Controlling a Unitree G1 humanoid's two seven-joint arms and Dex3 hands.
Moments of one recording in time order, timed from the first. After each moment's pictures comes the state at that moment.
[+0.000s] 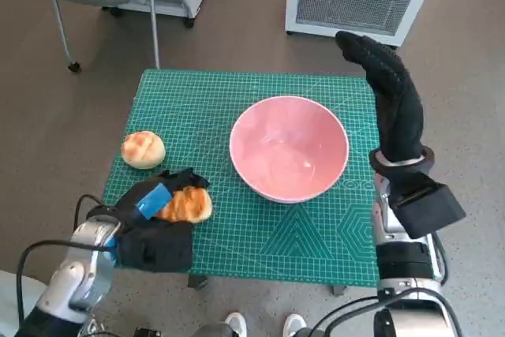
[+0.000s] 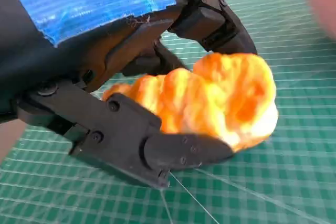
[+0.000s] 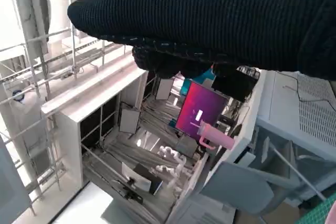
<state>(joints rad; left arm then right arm) -0.14 0.68 -0.26 -0.10 0.71 0.13 -0.40 -0.72 -0.14 -0.09 0.65 0.07 -0.88 0.20</state>
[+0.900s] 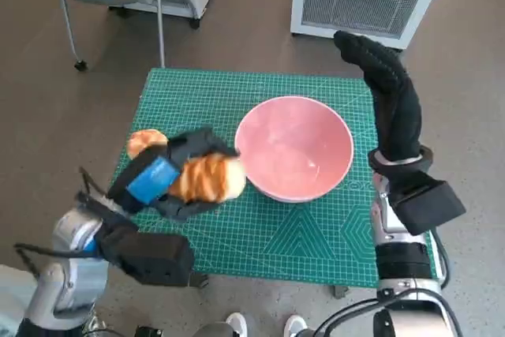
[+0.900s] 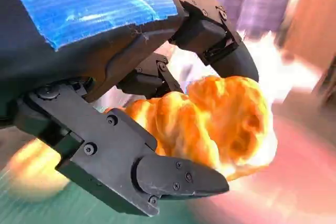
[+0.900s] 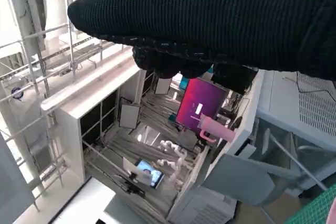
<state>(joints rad) -0.33 0.51 -0.11 -0.39 0.62 0.09 -0.32 -0.72 -0.14 -0.09 0.65 0.09 -0.85 0.21</state>
